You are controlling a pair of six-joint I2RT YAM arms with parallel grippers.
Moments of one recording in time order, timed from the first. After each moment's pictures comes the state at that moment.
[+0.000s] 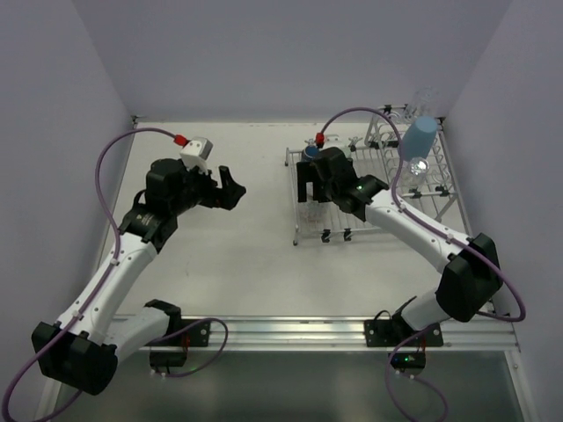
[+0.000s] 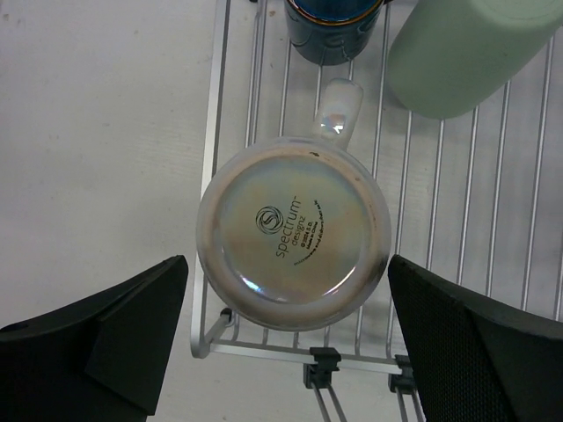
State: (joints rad) left arm -0.31 1.01 0.93 -0.31 0.27 -0.25; right arm 0.67 1.48 1.24 -0.47 0.31 0.41
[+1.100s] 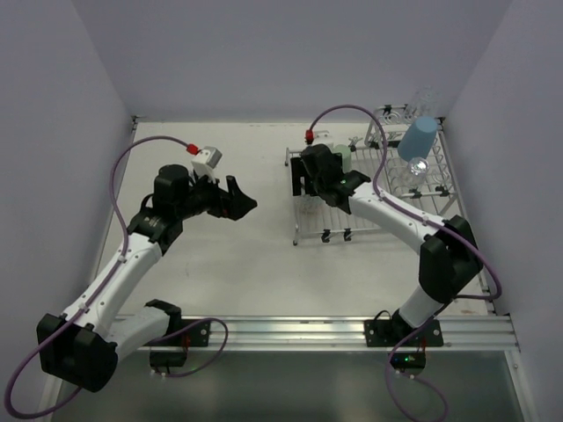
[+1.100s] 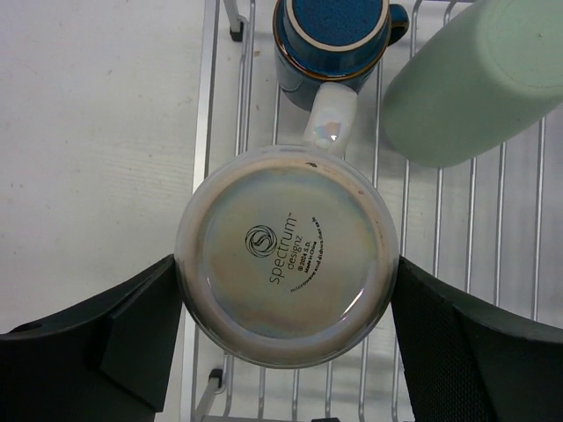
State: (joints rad) left arm -0.32 1.03 0.85 -0.24 0.46 -0.32; right arm 0.67 1.65 1.31 -0.40 0.39 0.37
